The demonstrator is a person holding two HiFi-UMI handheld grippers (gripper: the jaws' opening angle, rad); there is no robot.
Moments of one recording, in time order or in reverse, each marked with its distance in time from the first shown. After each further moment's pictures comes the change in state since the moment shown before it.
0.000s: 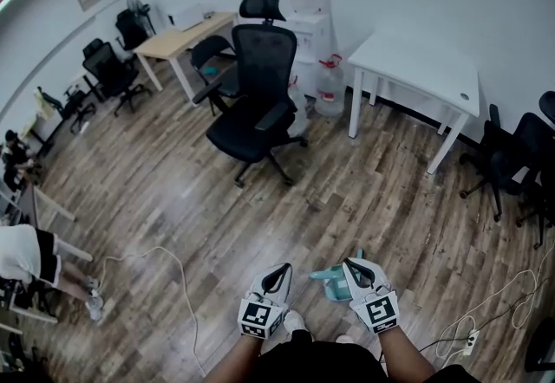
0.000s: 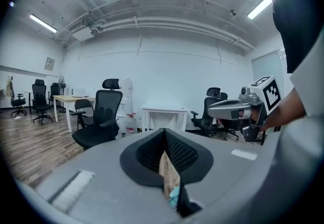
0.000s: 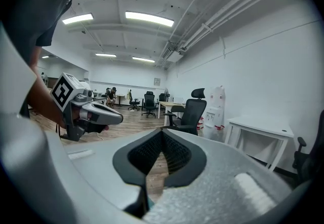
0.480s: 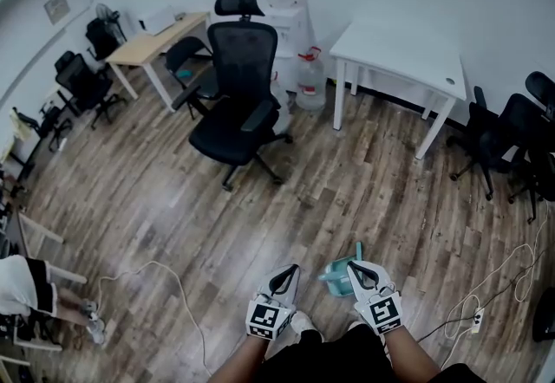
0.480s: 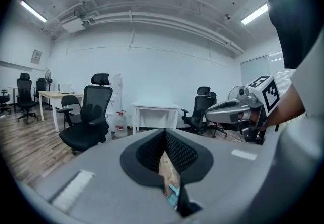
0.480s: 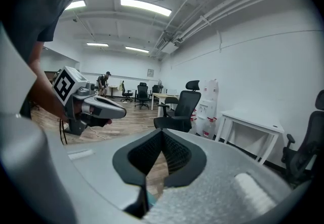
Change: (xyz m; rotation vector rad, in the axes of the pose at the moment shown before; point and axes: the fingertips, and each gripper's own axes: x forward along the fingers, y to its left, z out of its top) left arm 0.020 0.020 -0.018 0.002 0.021 -0.144; right arm 0.022 0.011 -0.026 0.005 0.101 -0.092
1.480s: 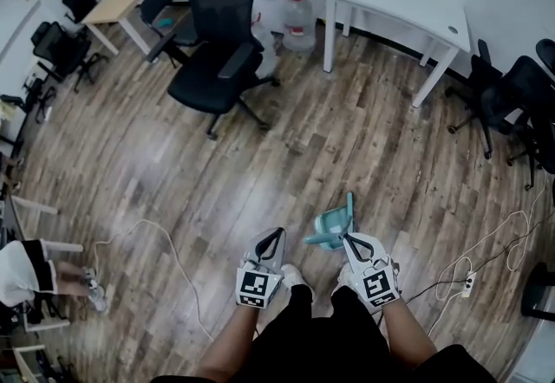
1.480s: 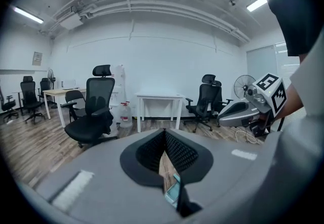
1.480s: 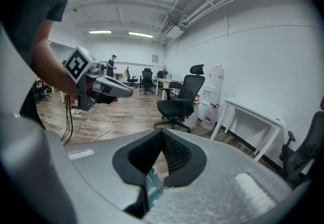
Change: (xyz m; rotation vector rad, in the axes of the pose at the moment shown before) left arm 0.024 -0.001 -0.034 0.019 0.115 0.055; right arm -0.014 -0.014 -0.078 -0.052 0.185 0.052
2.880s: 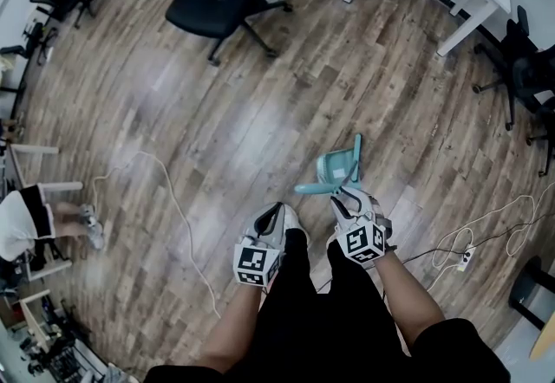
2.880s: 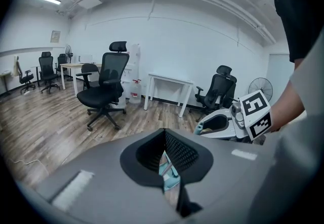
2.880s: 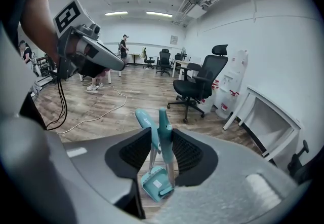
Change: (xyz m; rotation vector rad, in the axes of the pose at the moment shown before) left arm -0.017 -0.052 -0.092 -0.204 0.186 0.118; right arm 0.047 0.034 -0.116 -0.141 0.200 0.177
